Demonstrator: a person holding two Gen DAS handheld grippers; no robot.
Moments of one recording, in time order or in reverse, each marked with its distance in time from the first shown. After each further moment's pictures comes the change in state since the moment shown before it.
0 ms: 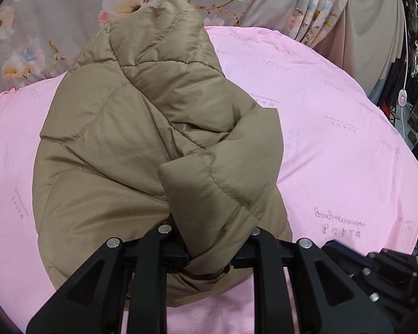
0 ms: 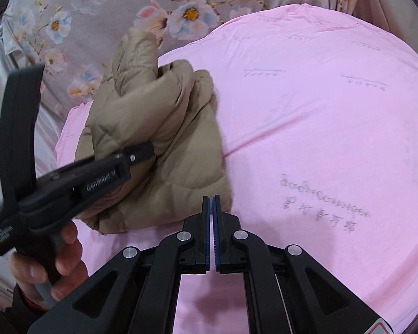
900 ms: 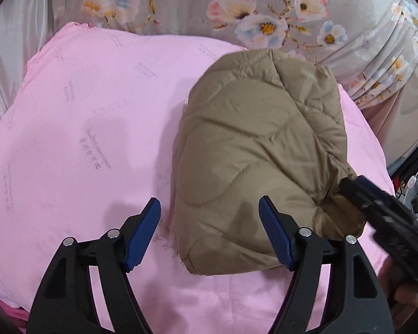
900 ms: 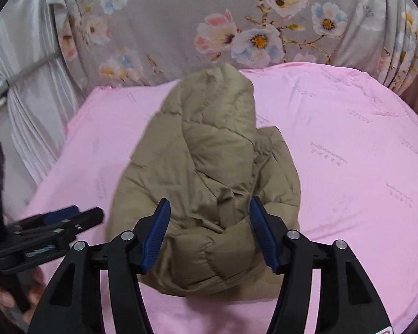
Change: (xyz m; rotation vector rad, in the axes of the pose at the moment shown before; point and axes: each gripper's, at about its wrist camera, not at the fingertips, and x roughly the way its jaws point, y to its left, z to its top) left arm -0.081 0.159 -0.021 -0.383 0.009 0.052; right arm 0.028 0.134 0.063 -0.332 0.000 -0.076
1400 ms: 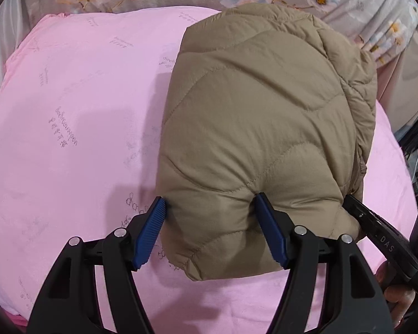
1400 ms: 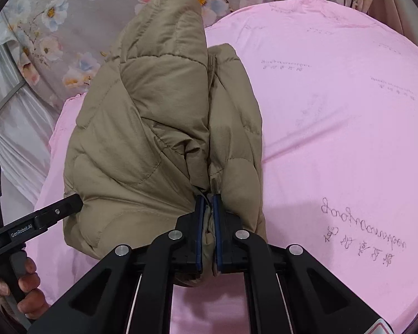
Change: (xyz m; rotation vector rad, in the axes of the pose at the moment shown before) left arm 0.053 -0.024 -0.030 0.111 0.114 0.019; right arm 0.037 -0.082 -0.086 0.301 0.074 0.081
